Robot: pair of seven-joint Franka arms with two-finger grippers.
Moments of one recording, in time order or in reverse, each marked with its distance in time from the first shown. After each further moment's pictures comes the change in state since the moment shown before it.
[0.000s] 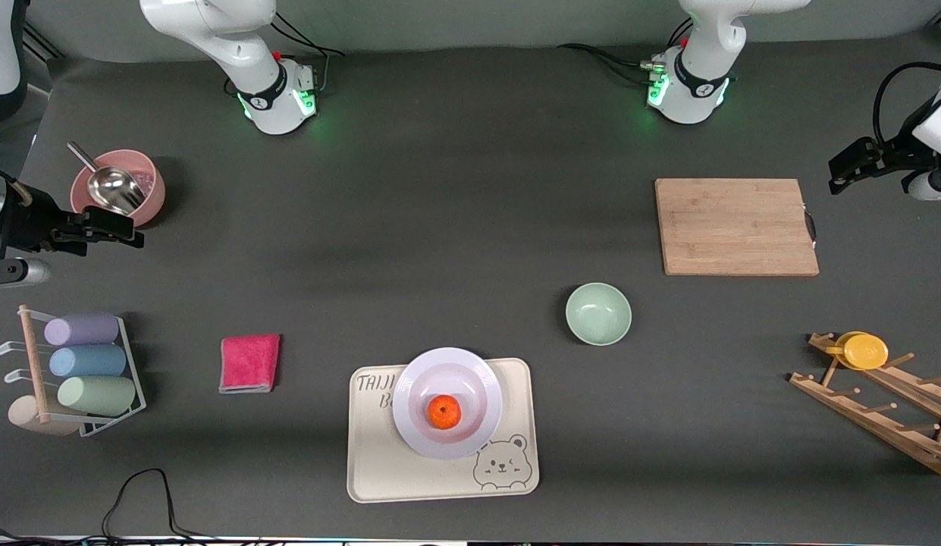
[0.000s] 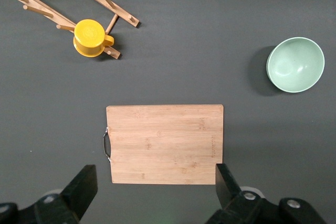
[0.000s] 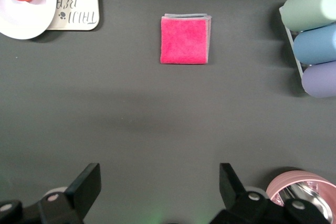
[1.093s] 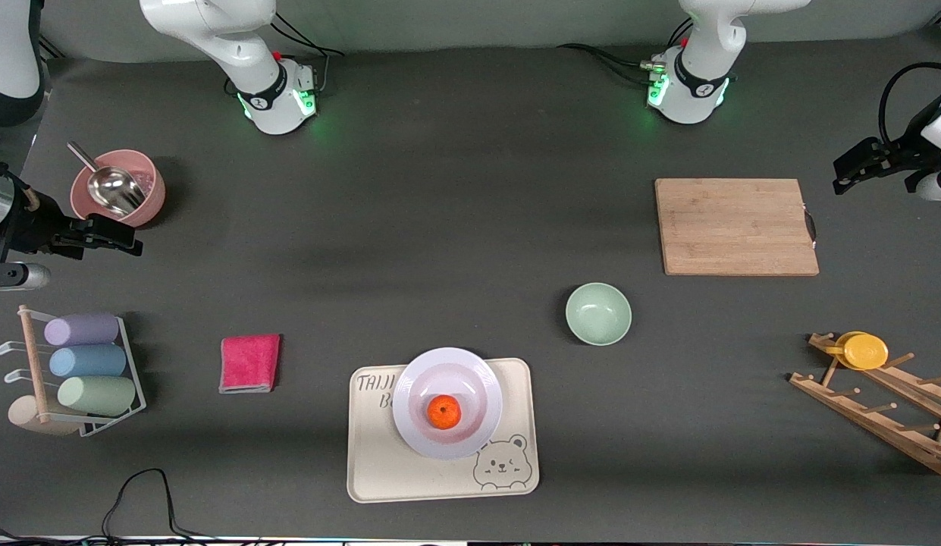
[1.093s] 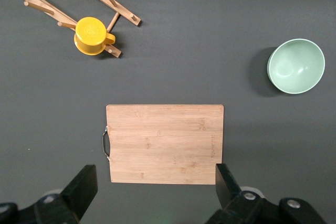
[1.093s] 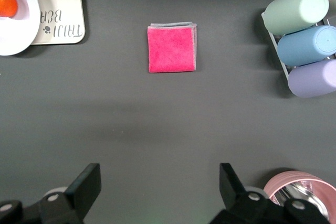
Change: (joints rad) left arm 0.000 0.000 0.015 -0.002 -0.007 0.000 0.000; right arm 0.006 -0.007 0.011 -0.025 -0.040 0.053 0.062
